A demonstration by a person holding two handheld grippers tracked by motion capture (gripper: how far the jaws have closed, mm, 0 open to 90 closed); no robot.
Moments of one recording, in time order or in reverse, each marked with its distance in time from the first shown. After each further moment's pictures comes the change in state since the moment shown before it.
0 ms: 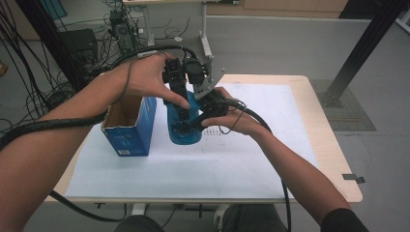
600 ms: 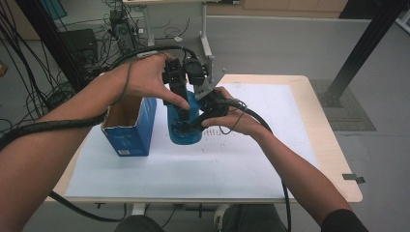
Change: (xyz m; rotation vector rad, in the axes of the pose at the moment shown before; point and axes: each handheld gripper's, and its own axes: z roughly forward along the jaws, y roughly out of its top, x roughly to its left) left arm -0.003 0.000 -0.002 -0.006 -0.001 0.003; right arm 0.002 0.001 -0.001 -0.001 -0.007 -0.007
